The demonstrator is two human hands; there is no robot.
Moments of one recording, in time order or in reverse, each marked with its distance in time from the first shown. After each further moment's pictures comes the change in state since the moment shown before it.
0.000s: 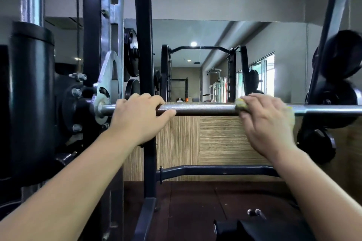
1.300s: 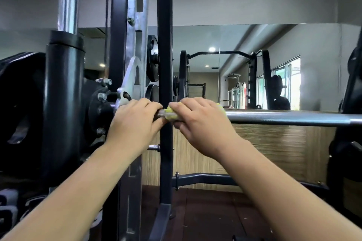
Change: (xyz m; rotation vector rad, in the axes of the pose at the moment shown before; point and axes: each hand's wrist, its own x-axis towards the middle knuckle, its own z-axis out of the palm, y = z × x) left_hand -0.010 -0.052 0.011 0.076 0.233 0.056; right_hand 0.038 -0.151 0.056 0.068 -0.080 -0.515
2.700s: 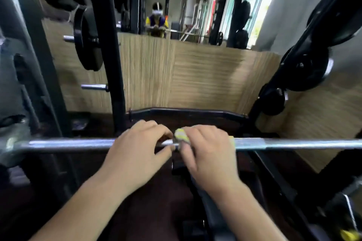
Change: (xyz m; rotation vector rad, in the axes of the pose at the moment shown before) left_hand 0.085 0.139 -0.009 -0.584 -0.579 0.009; right_hand -0.048 0.121 -0.081 0.180 -0.400 0.470
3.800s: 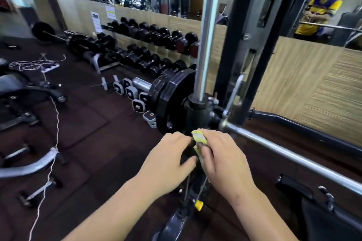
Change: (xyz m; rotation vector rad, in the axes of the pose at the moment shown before) left_hand -0.232 -0.028 -0.251 0.104 0.069 -0.545; right_hand 0.015 -0.301 -0.102 0.669 -0.386 -0.319
